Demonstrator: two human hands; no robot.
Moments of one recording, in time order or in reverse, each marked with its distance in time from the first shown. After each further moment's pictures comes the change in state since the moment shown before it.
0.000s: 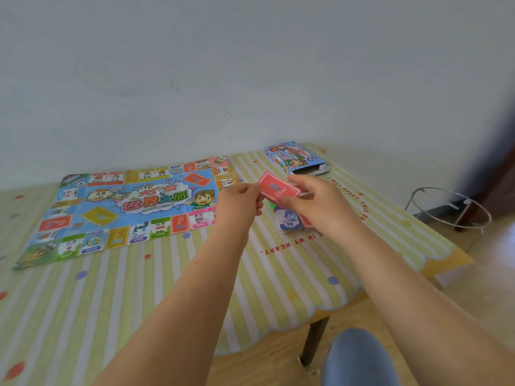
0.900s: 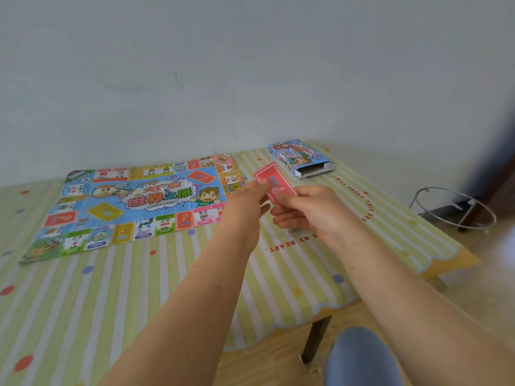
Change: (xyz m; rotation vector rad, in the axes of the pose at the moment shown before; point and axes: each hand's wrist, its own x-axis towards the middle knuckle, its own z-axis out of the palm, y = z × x) left_hand -0.002 -0.011 0.002 -0.377 -0.202 -0.055; right_hand -0.007 -0.013 0.014 0.444 -0.161 0.240
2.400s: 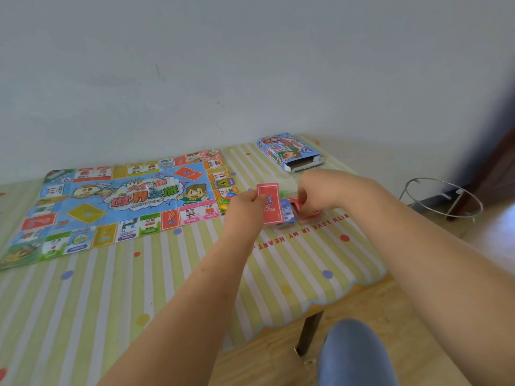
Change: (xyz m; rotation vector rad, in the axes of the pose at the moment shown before) left_hand -0.007 -0.011 0.012 0.548 0.079 -0.038; right_hand 0.059 -0.015 -0.055 -1.566 -0.190 -0.060
